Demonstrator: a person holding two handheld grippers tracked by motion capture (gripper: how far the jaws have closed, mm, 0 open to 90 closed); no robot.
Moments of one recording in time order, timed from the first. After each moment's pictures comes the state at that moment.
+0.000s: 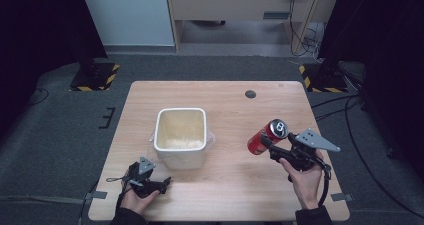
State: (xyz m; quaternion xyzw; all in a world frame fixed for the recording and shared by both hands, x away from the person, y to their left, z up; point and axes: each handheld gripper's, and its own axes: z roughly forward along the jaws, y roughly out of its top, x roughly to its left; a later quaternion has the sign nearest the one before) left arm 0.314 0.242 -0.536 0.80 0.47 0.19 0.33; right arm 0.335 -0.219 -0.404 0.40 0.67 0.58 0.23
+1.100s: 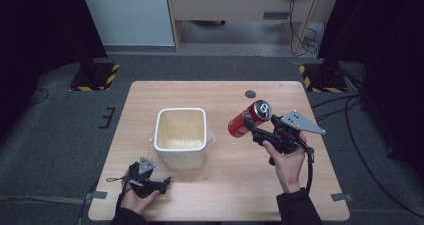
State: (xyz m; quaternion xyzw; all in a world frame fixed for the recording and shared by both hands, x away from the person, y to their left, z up) left arm 0.314 0.242 -0.536 0.80 0.47 0.19 0.33; right arm 0.360 -0.172 -0.364 0.37 0.64 0.64 0.22
